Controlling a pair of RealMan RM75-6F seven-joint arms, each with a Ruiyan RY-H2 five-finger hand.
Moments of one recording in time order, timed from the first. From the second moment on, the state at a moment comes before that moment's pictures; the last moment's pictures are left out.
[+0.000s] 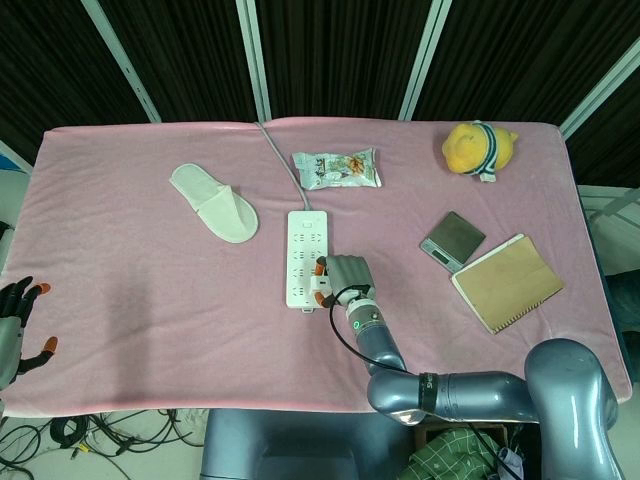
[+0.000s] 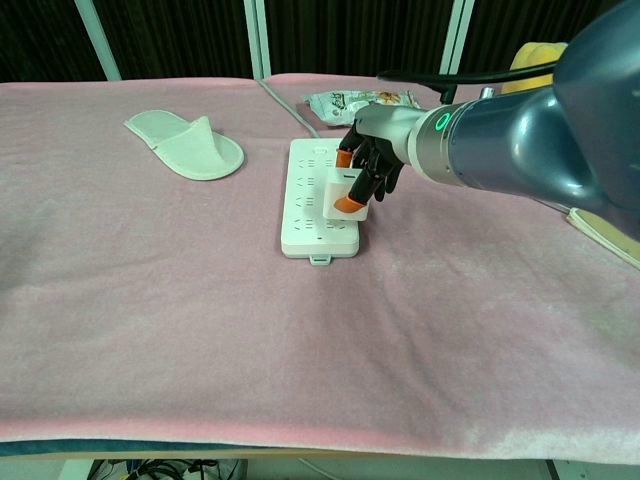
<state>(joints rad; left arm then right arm) -0.10 -1.07 -0.06 -1.74 1.29 1.38 0.18 1.17 -1.66 0.33 -1.63 -0.13 1.08 -0.65</state>
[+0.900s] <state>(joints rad) -0.10 -1.07 -0.06 -1.74 1.28 1.38 0.18 1.15 -1.67 0.35 -1.62 -0.13 1.07 -0.66</state>
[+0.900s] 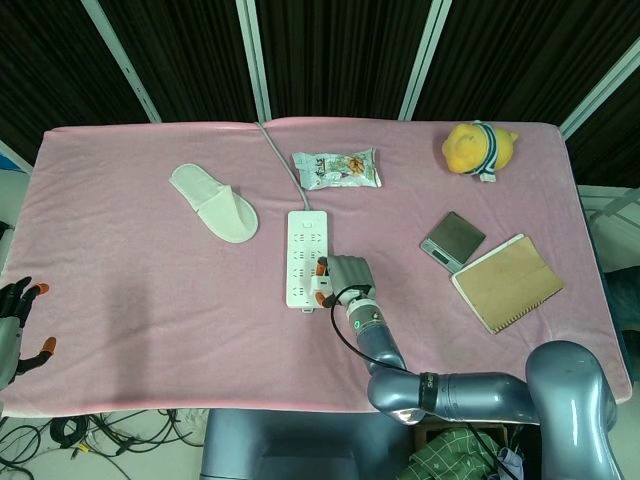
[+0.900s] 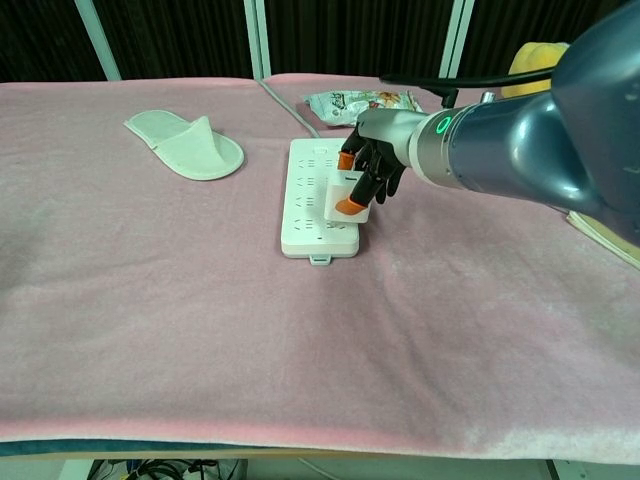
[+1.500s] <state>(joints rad) -0.11 -1.07 -0.06 -1.75 1.27 1.37 0.19 1.15 -1.68 0.34 -1.60 -0.14 1.05 -0.67</state>
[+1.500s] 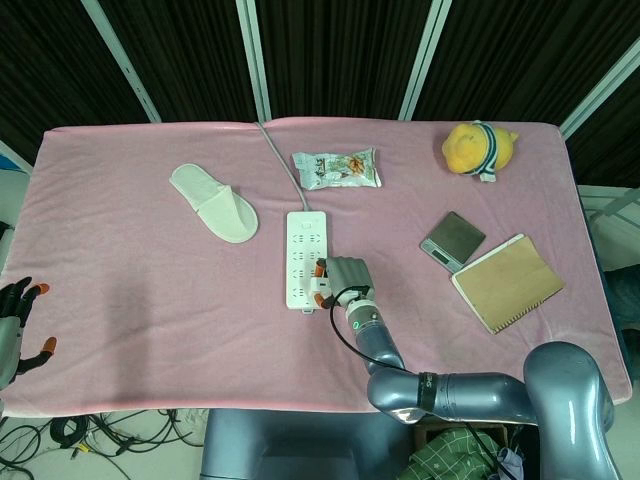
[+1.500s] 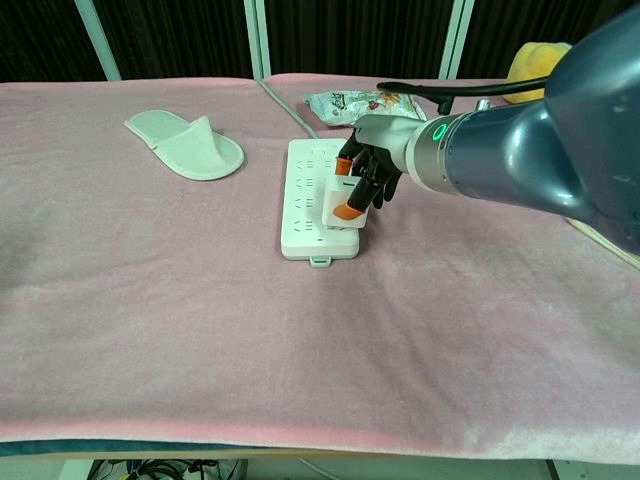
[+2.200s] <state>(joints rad) -0.11 -1.06 -0.06 -1.75 1.27 1.37 0.19 1.19 -1.74 0.30 -1.55 -0.23 1.07 -0.75</state>
